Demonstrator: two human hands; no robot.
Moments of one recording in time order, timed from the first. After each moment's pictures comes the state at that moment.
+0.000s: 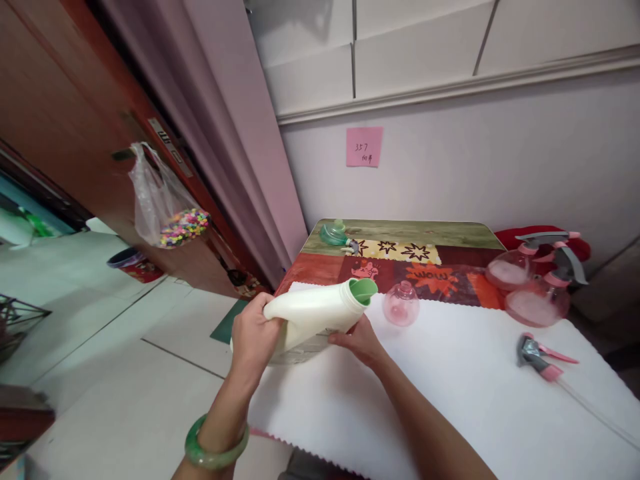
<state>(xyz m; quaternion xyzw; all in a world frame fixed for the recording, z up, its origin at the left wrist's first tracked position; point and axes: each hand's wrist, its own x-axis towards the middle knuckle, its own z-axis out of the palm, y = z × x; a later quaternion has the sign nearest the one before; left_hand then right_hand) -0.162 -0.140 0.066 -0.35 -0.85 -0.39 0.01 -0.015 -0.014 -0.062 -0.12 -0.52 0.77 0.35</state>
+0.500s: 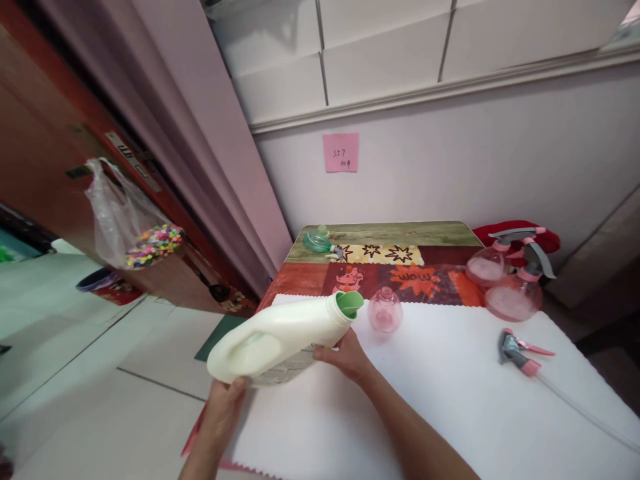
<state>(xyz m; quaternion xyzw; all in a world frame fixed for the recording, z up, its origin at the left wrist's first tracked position) -0.205 -0.194 -0.048 -0.15 -0.65 -0.70 -0.25 -0.012 -0.009 -0.068 -0.13 -0.52 0.76 0.37</state>
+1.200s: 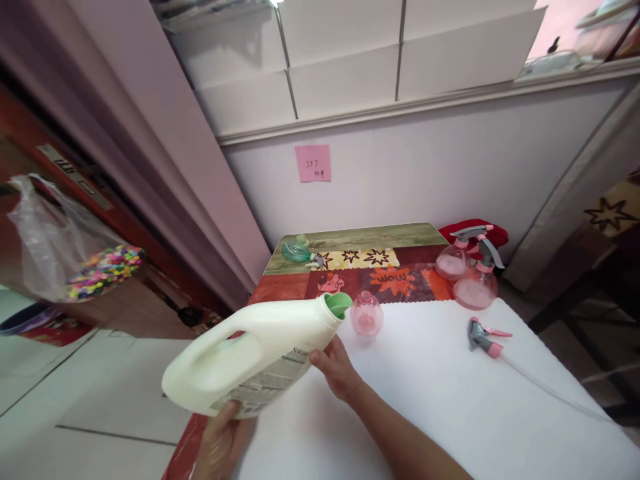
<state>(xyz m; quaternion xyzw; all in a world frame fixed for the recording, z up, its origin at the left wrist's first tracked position) -0.168 -0.161 -0.045 -0.05 -0.54 -0.77 -0.32 -0.010 -0.018 -0.046 -0.05 -0.43 0.78 0.46</state>
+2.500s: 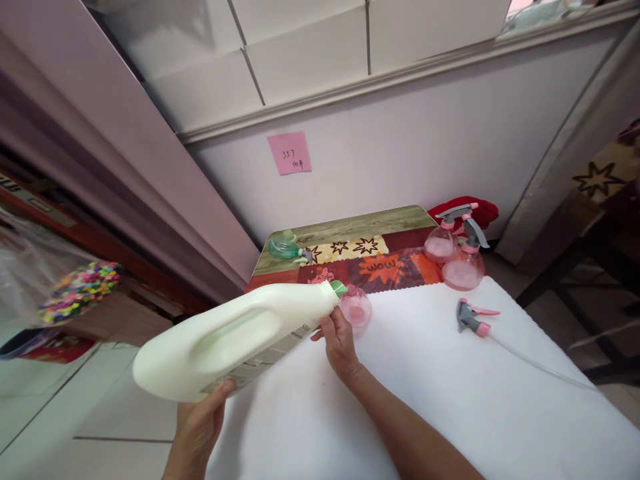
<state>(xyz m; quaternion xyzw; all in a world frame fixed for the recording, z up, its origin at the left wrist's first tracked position) -0.170 -0.129 0.016 -0.25 -0.62 -0.71 -0.23 0.003 0.015 -0.058 -0.25 -0.45 0.64 0.57</state>
